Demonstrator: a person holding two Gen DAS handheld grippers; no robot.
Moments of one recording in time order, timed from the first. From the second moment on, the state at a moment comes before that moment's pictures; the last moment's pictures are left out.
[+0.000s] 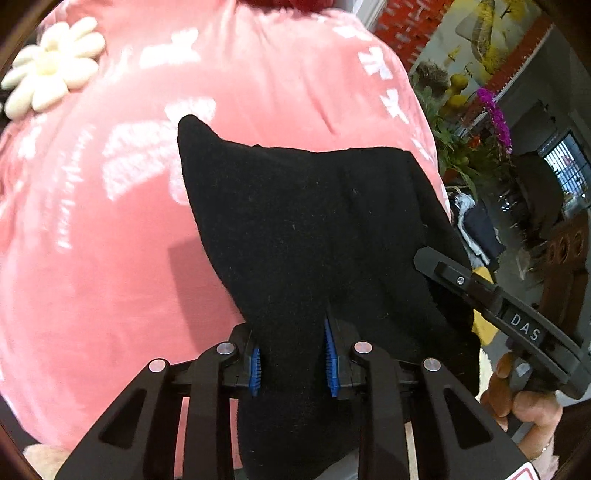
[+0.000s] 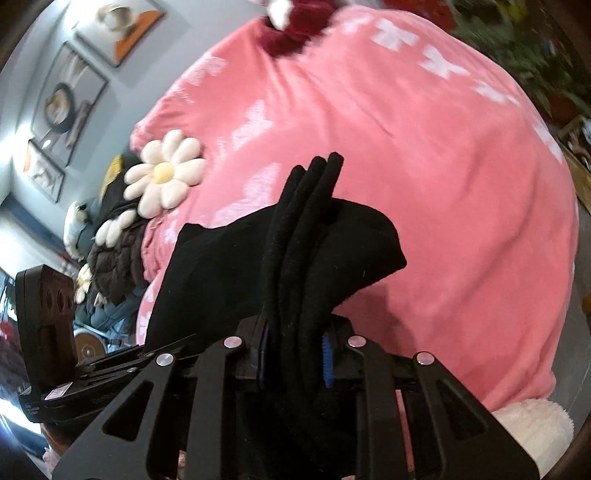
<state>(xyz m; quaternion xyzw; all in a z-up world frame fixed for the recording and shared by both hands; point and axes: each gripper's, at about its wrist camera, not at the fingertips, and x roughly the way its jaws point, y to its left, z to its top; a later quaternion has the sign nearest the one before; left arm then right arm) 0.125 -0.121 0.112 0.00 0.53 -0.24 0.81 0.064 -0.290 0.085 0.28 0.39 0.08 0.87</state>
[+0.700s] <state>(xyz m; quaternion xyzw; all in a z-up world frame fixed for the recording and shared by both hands) 0.116 0.045 0.146 -0.01 0.48 -0.17 0.86 0.106 -0.132 0.117 0.22 0.39 0.18 0.88</state>
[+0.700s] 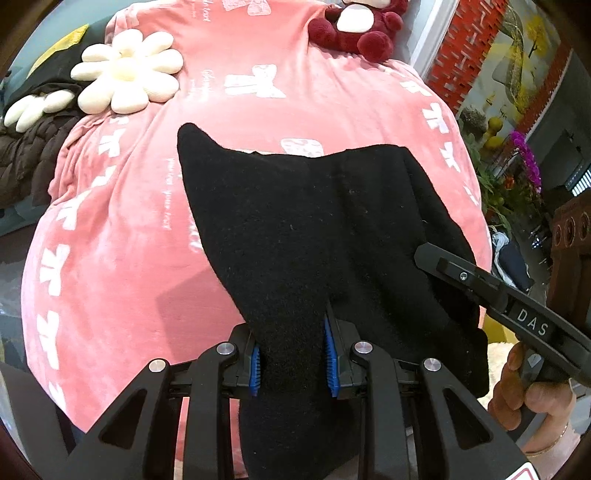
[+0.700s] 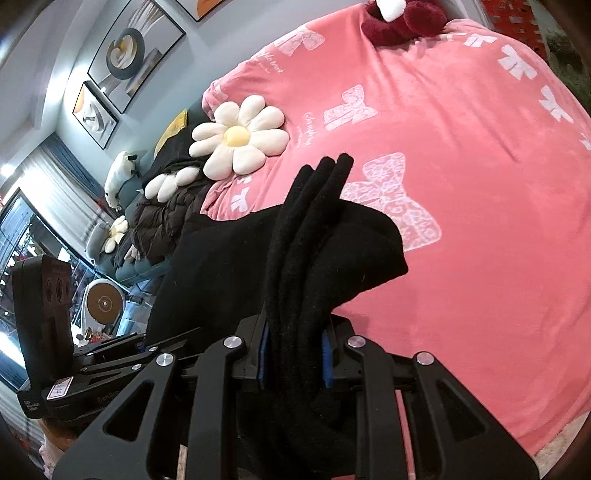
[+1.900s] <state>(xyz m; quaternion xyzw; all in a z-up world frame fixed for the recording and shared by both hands) 0.150 0.111 0.007 -0.07 0.53 -0.07 0.84 0.177 -0.125 -0.024 0.24 0.51 0.05 0.83</state>
